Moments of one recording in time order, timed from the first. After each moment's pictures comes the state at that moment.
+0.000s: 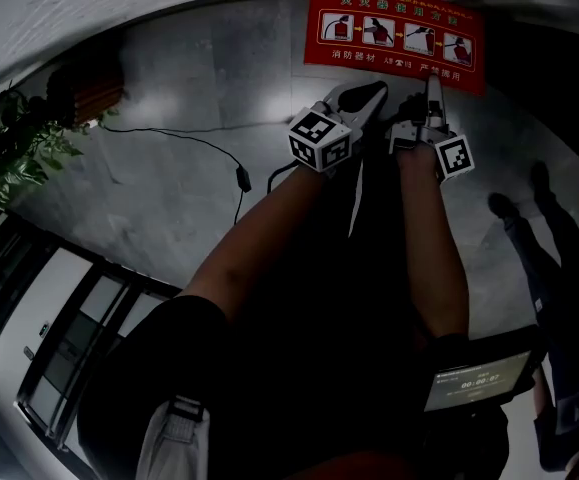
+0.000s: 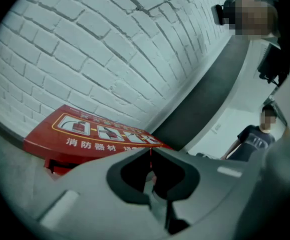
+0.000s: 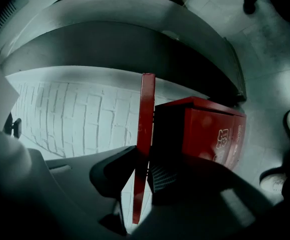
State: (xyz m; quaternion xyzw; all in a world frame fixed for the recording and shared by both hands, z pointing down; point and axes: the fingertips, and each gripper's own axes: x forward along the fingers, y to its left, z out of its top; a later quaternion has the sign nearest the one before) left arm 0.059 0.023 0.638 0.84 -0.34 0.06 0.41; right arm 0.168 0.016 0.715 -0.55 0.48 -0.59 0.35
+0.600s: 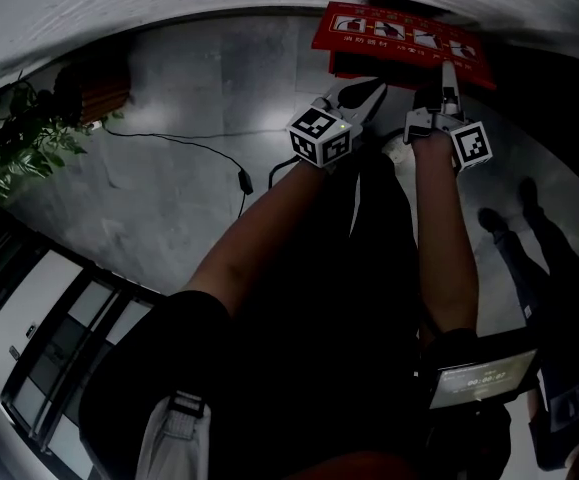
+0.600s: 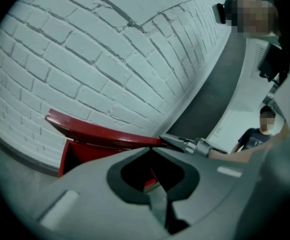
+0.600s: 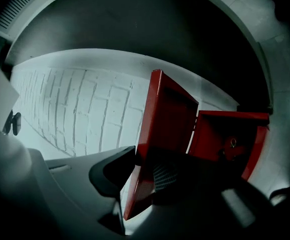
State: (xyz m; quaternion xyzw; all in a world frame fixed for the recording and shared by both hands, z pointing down) left arm 0.042 -0.020 0.570 0.86 -0.35 0.03 0.38; right arm 0.176 -0.074 0.612 -0.54 0.56 -0.54 0.32
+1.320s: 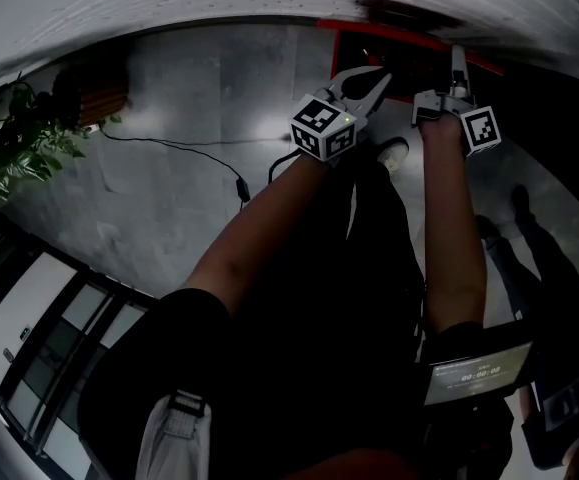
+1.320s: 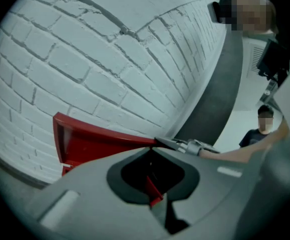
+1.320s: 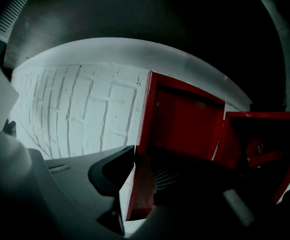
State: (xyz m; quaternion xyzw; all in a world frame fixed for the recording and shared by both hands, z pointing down) left arm 0.039 -0.073 0.531 0.87 -0.35 0.01 0.34; right arm 0.177 -0.143 0.587 -0.53 0.55 -0.53 0.35
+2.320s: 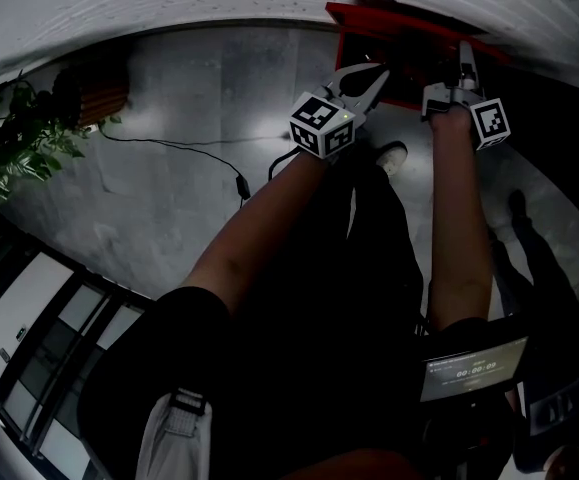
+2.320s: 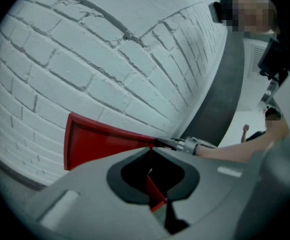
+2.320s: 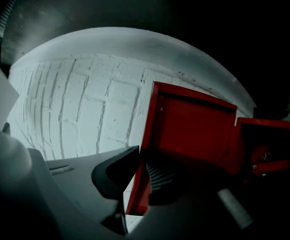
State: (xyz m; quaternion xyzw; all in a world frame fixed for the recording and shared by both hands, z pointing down) left arm 0.024 -0.088 0.524 0.87 -0.36 0.00 0.34; right arm 0.184 -0.173 0.583 -0.54 0.56 -0.53 0.33
